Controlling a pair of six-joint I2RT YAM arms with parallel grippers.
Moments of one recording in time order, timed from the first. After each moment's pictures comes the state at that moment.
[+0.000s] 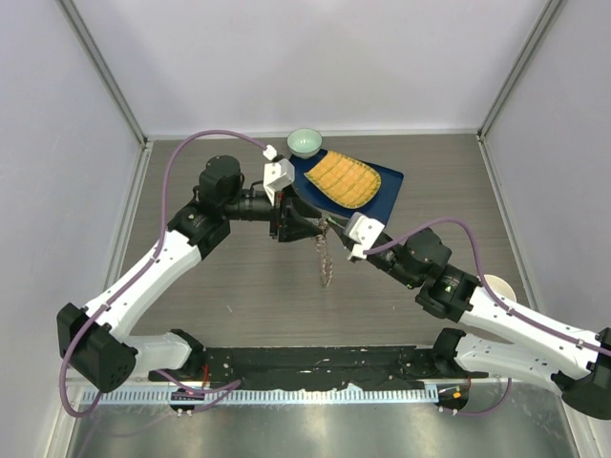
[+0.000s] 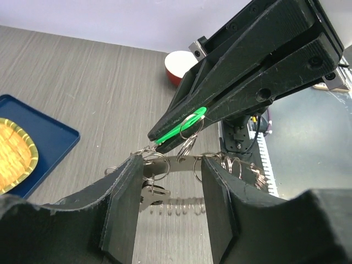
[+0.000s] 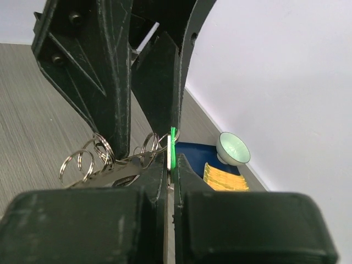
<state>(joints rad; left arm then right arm) -0.57 1.23 1.14 -0.08 0.97 -0.01 0.96 0.86 0.74 0.22 0.05 -0.48</state>
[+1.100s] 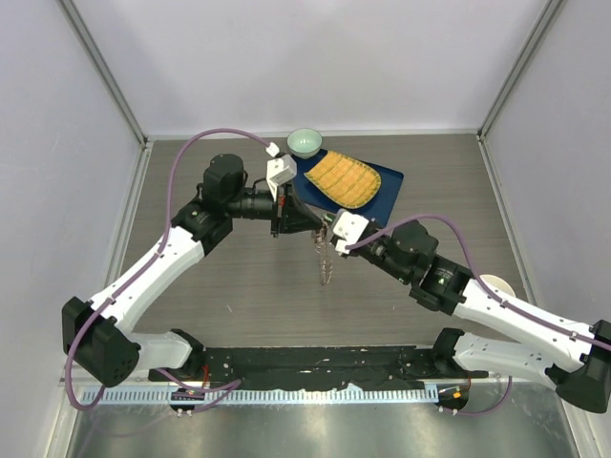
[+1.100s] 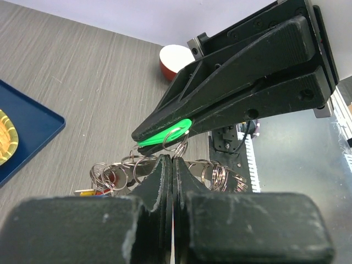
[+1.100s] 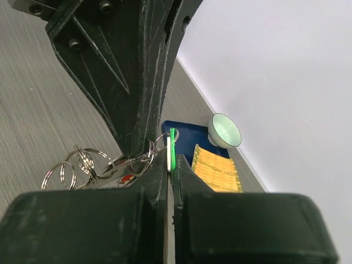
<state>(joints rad) -0.57 1.27 1.14 -0.09 0.99 -0.10 0.96 0.93 0.80 0.12 0.08 -0.55</state>
